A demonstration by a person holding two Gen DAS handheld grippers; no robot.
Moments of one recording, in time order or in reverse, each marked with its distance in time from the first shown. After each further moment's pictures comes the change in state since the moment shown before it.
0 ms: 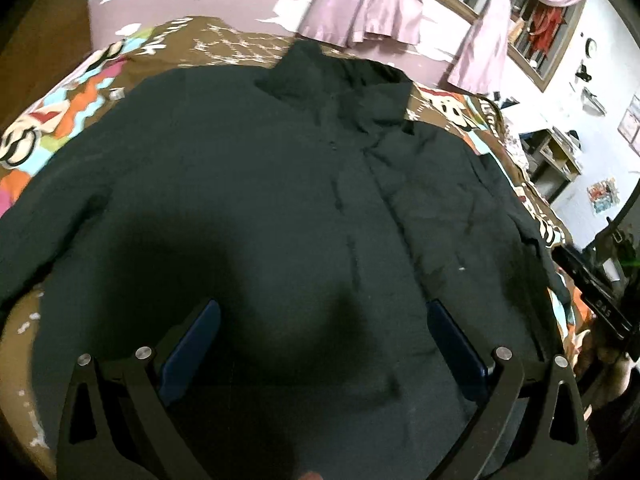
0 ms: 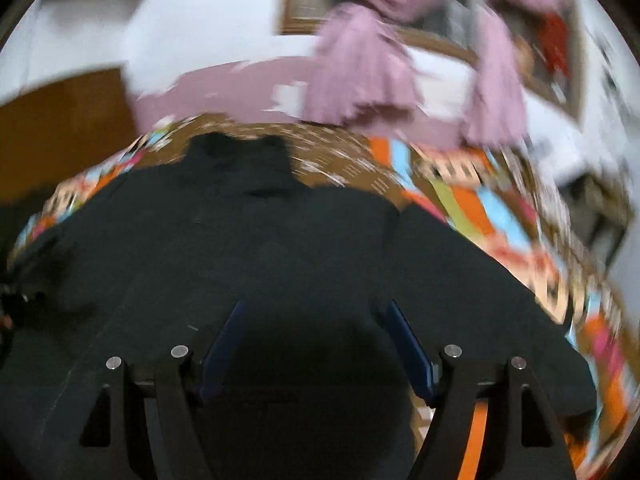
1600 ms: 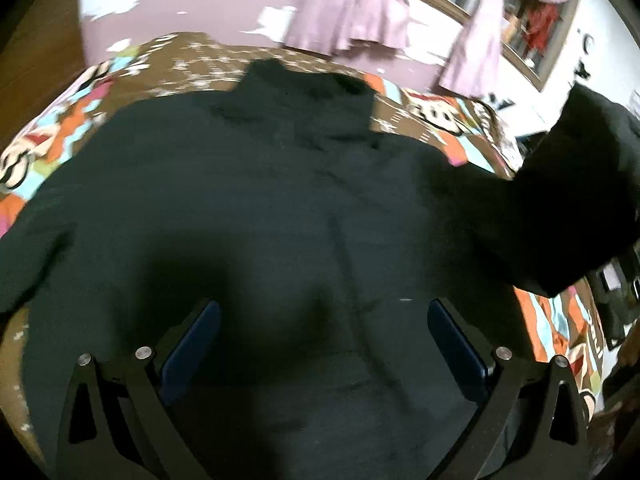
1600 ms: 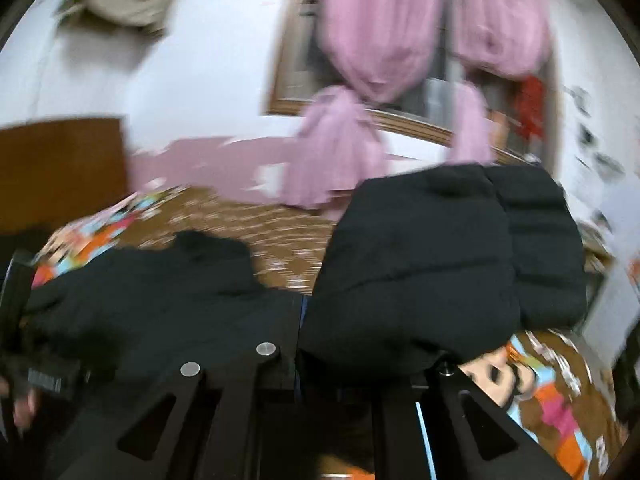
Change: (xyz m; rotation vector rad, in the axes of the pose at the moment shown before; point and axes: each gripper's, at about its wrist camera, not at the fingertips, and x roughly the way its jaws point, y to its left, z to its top) left arm 0.006 -0.044 0.017 -0.008 -0.033 0.043; right arm -0.070 0.061 0.080 -0.315 -0.247 -0.007
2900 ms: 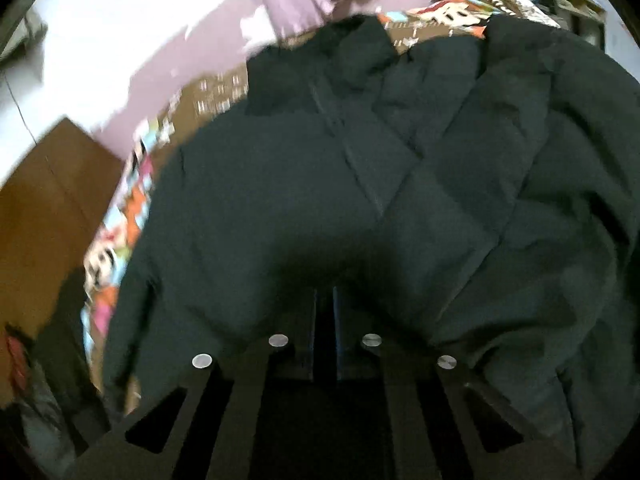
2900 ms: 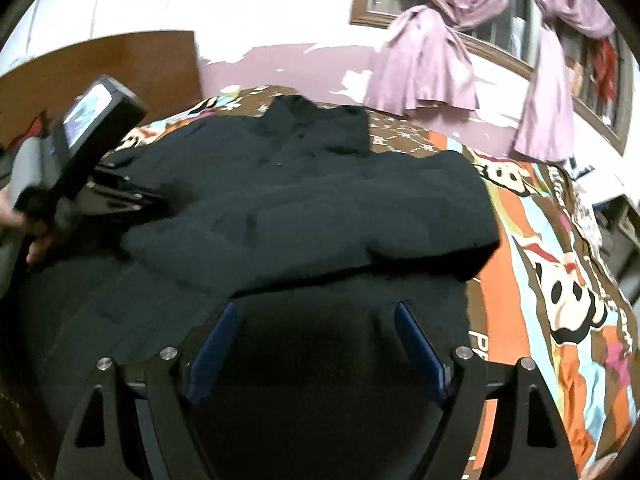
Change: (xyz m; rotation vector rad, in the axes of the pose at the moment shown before) left arm 0.002 -0.024 -0.050 0.490 0.045 0.462; right arm 0.021 0.052 -0.114 0.042 0.242 0.165
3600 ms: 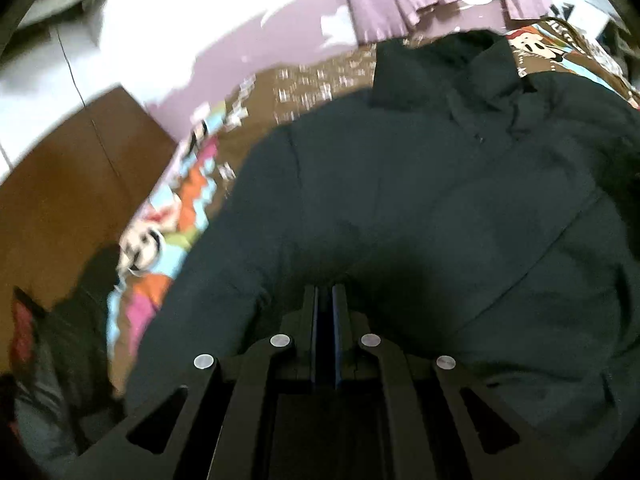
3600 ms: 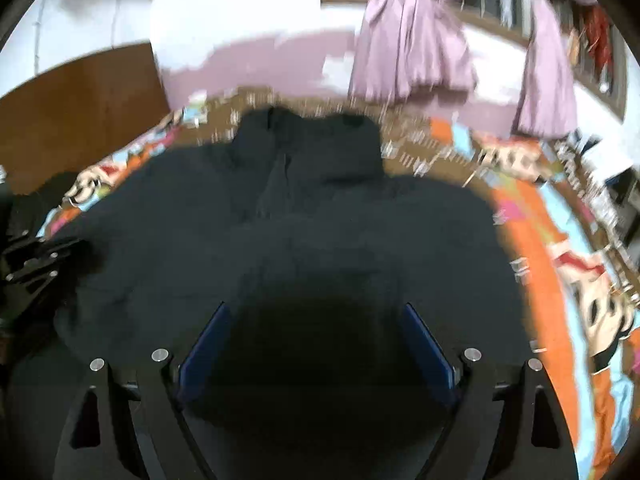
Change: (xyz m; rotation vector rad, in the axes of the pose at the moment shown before) left arm 0.056 0.103 -0.013 -0.186 0.001 0.099; right arm 0.134 0.014 0.094 0.144 0.143 0.013
